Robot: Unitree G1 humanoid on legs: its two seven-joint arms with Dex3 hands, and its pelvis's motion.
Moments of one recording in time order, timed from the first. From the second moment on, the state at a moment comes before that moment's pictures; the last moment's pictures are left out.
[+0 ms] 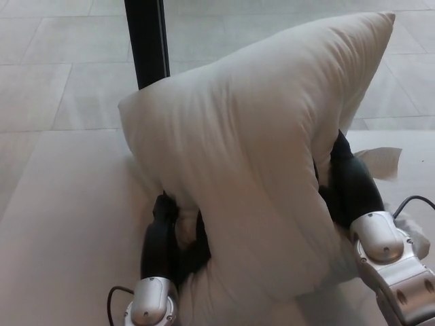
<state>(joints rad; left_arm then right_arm) -0.27 -0.09 -0.10 0.44 -0.12 0.00 0.16 -0.46 -0.21 0.25 0.22 -0.02 0.30 -0.15</state>
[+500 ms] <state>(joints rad) -0.26 -0.09 -0.13 0.50 -0.12 -0.08 0.19 -0.44 -0.21 0.29 0.20 -0.05 0.28 -0.17</state>
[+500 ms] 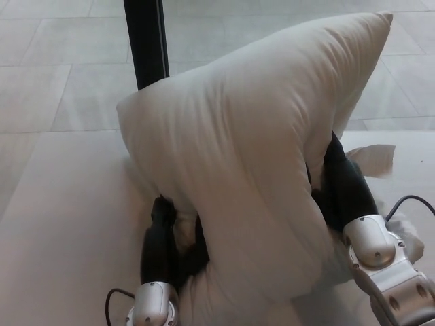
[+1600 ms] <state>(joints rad) -0.09 0.02 -0.12 0.11 -0.32 0.04 0.13 -0.32 -0.33 -0.30 0.00 0.37 0.49 0.00</state>
